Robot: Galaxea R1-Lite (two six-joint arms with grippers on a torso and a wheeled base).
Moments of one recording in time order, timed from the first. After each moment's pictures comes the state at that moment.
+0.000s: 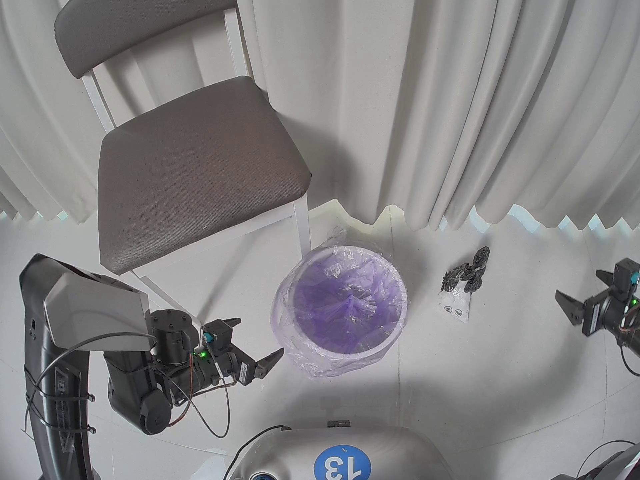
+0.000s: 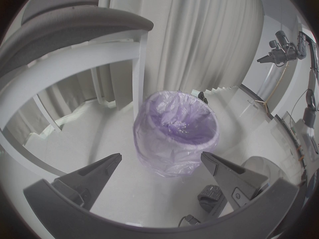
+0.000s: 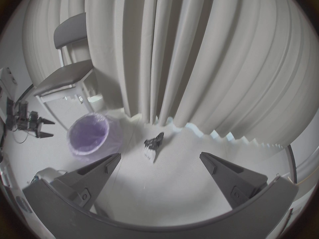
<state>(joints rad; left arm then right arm) -0.34 2.36 -0.43 -1.55 -0.27 0.22 -0.07 1.22 -0.26 -0.60 0.07 -0.22</state>
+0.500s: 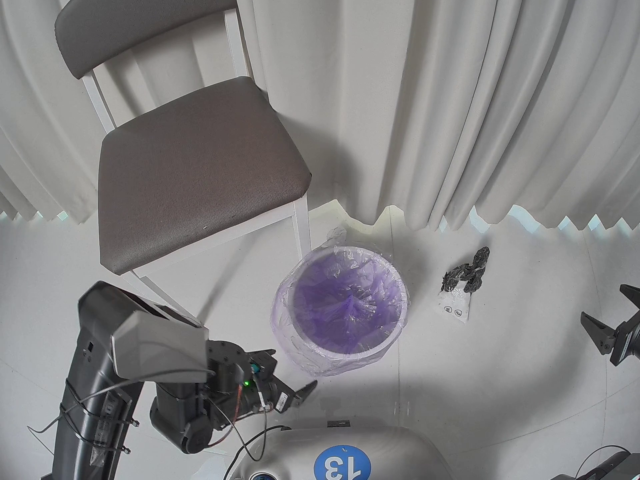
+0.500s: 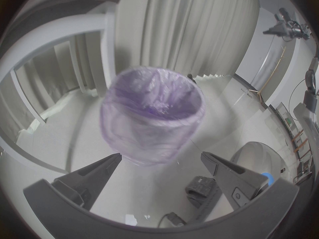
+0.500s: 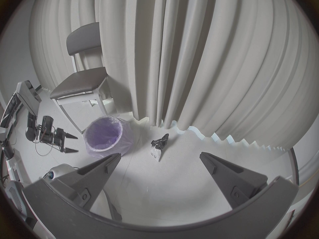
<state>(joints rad) -0.56 2.54 -0.54 -1.49 -0.08 0.17 -0.07 0.87 -0.30 -0.30 0.12 -0.23</state>
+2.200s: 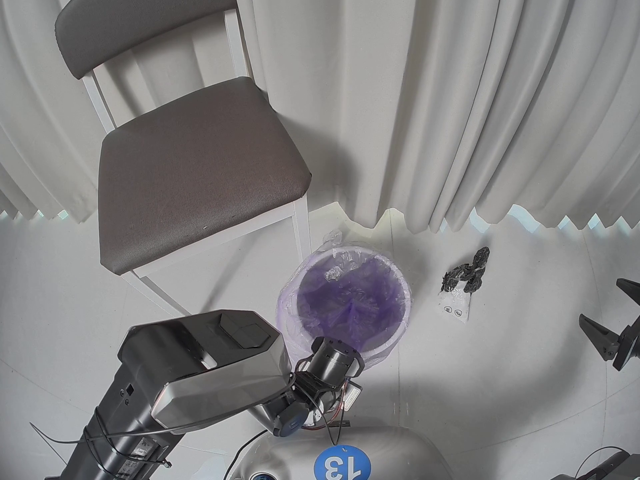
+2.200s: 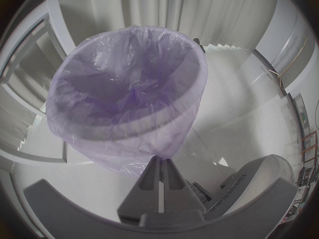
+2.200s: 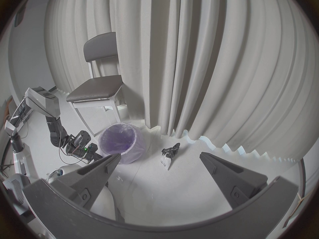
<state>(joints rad) -0.77 2.57 -1.15 -0.67 0.26 0.04 -0.06 0.85 -0.33 -0.29 0.25 -0.28</state>
